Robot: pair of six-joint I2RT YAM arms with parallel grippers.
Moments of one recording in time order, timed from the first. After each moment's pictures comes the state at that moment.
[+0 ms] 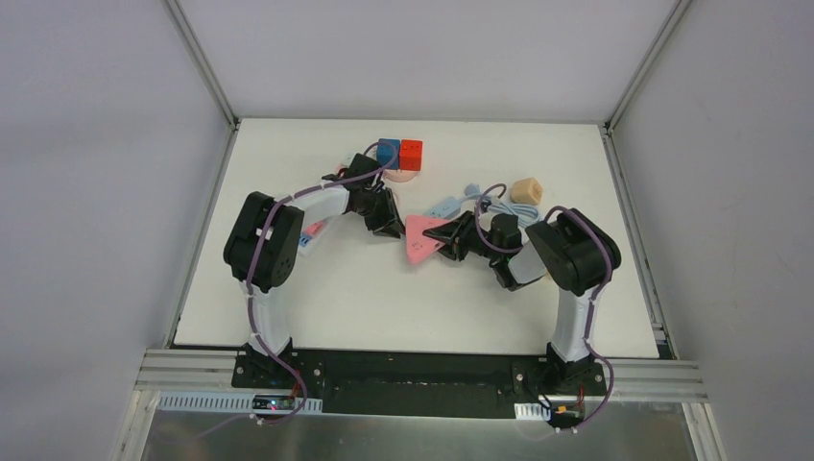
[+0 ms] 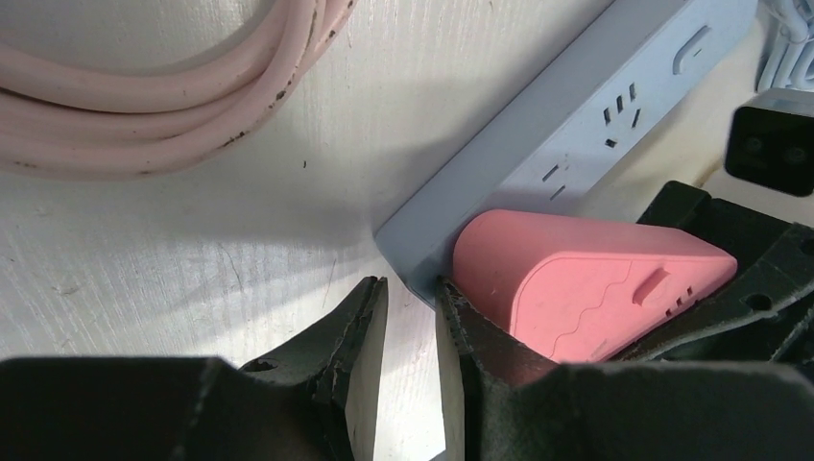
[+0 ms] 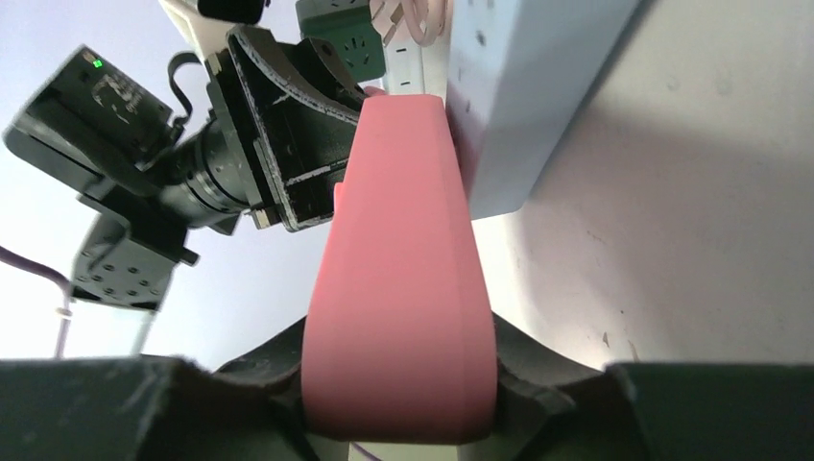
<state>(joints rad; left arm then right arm) -0.44 1.94 1.25 -0.39 0.36 -0.71 0.46 1.98 0.54 1.21 -0.60 1.59</state>
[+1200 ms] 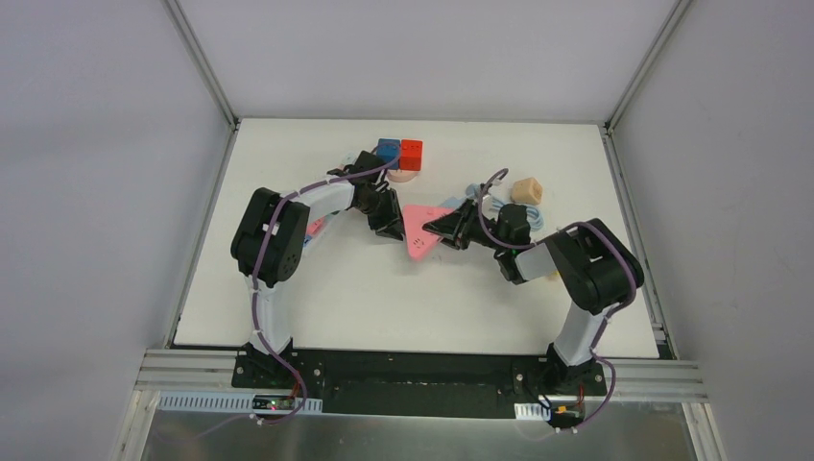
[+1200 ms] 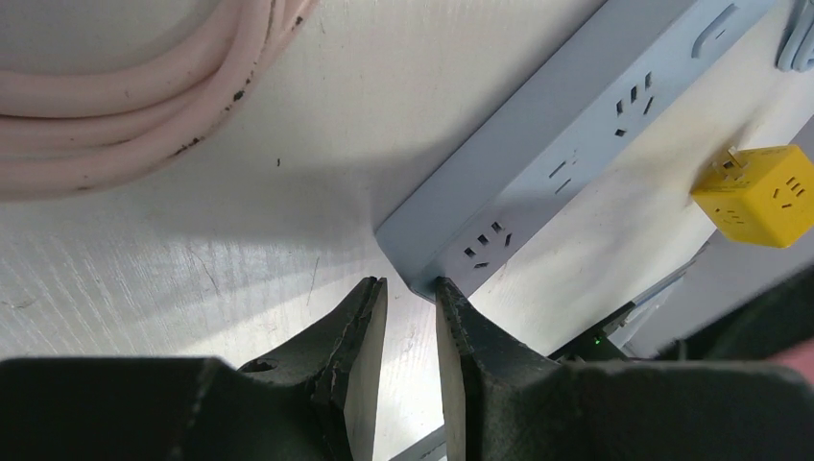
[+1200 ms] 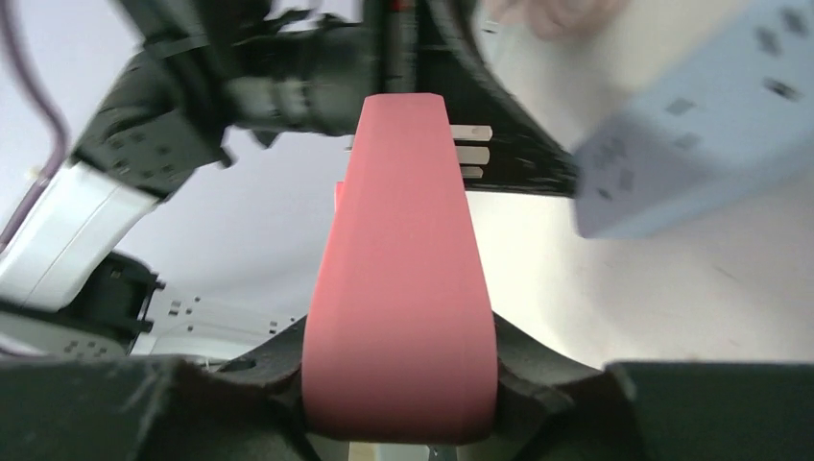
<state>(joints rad) -0.45 2.00 1.34 -0.49 0.39 -0.68 0.44 1.83 0.56 1.09 -0.69 1.32</state>
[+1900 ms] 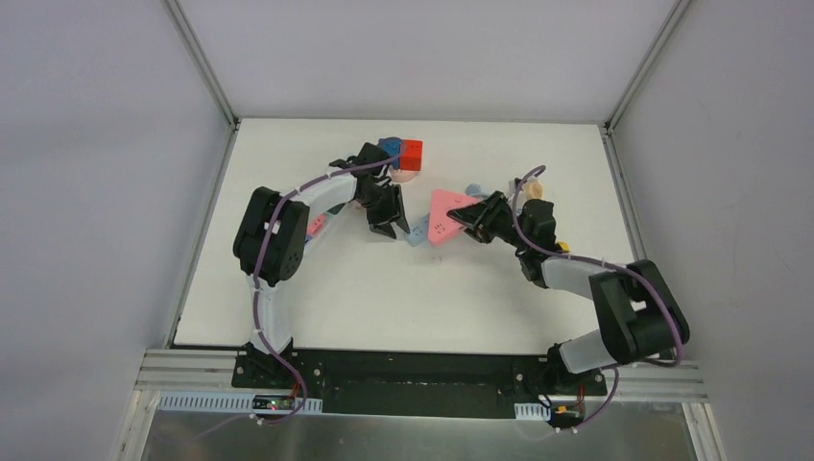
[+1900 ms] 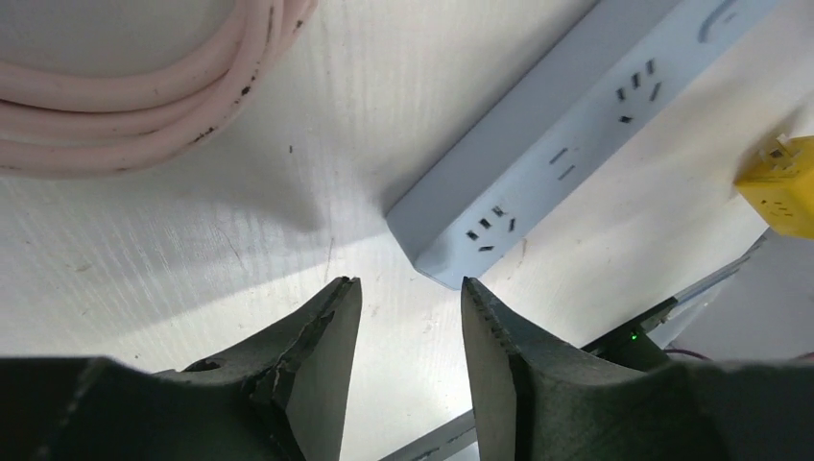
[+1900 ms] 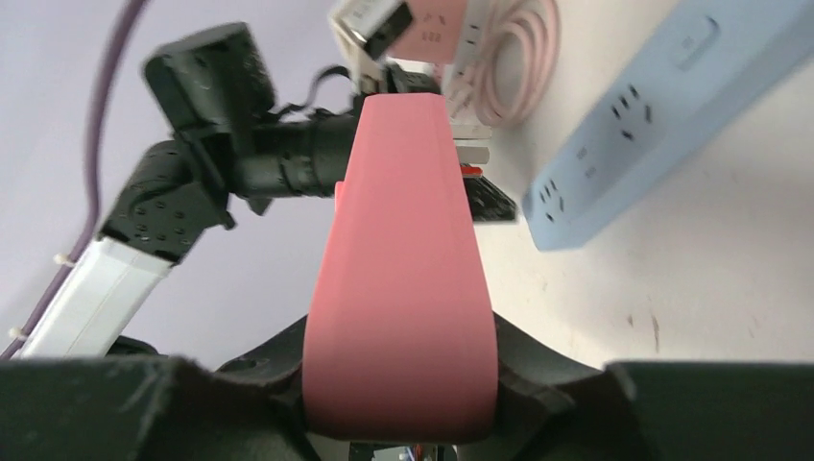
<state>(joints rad) -0.45 2.01 1.42 -0.59 0.39 -0.62 0.34 1.50 0.50 0.83 -0.53 1.25</state>
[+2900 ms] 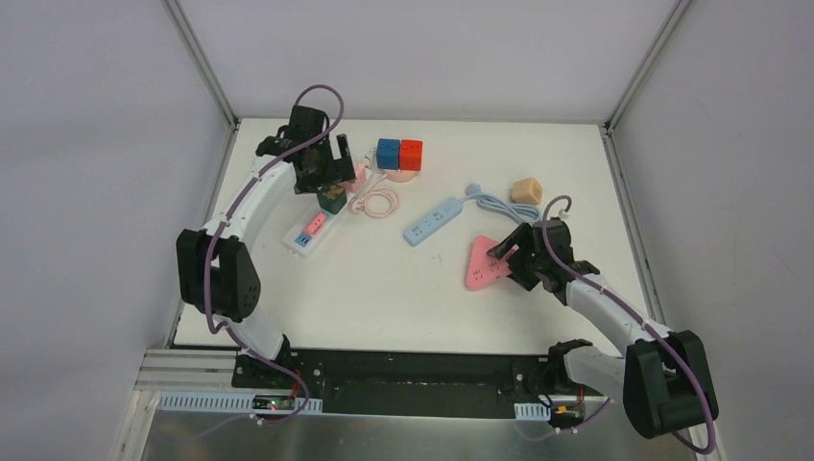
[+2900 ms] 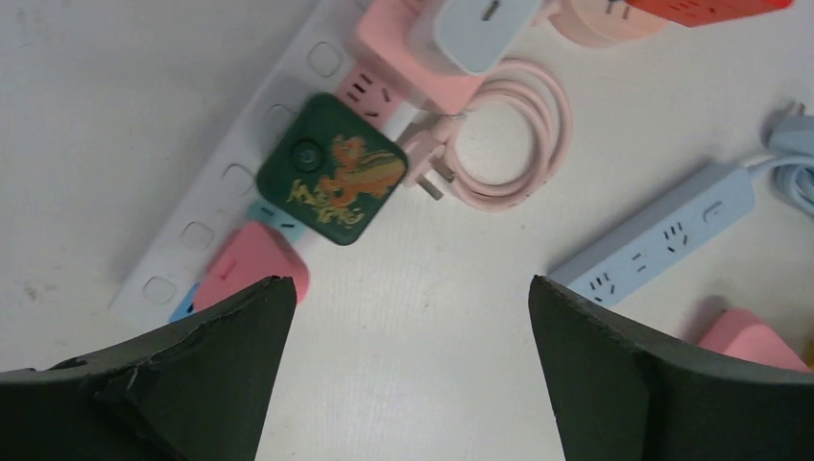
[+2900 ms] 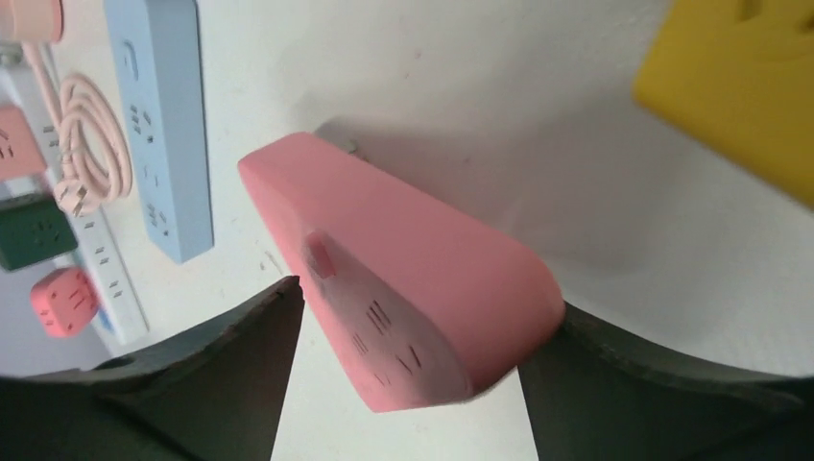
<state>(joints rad) -0.26 1.68 1.51 -0.75 -0.01 -0.43 0.28 1.11 0.47 -0.20 -0.10 0.99</state>
